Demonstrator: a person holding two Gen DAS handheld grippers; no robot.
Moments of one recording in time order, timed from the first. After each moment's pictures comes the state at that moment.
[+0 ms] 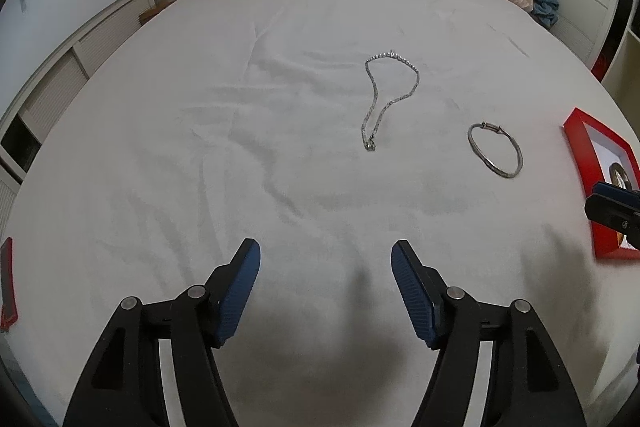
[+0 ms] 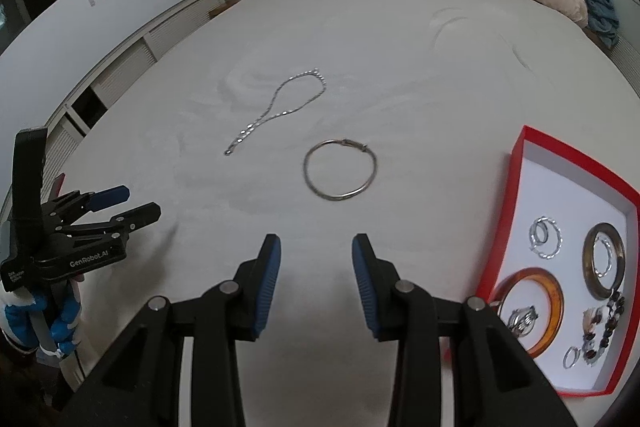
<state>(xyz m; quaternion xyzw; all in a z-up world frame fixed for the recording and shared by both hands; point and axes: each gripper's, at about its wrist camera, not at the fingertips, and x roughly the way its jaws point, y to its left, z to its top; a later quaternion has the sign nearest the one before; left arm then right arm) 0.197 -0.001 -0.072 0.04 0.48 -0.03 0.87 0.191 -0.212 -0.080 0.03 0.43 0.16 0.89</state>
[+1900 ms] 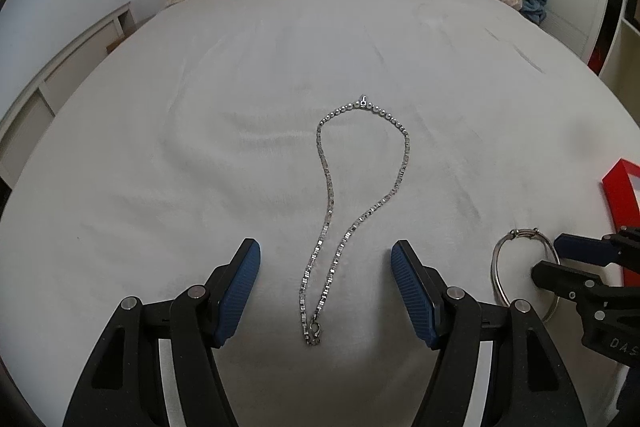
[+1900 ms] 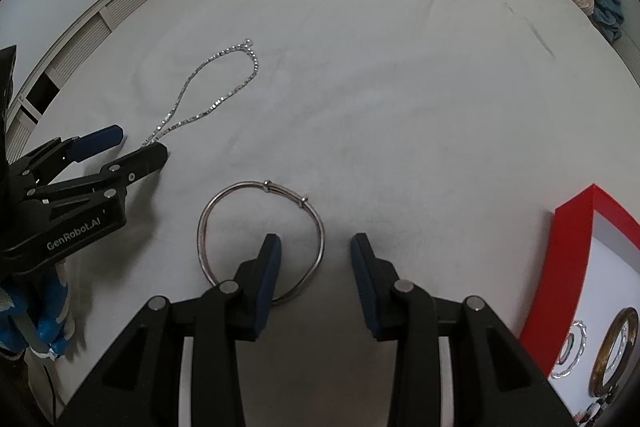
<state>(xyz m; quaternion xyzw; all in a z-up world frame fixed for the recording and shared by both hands) 0.321 -0.059 -0.102 0.06 0.46 -0.07 0.88 0.319 -0.202 -0.136 0.00 0.50 0.12 0.86</state>
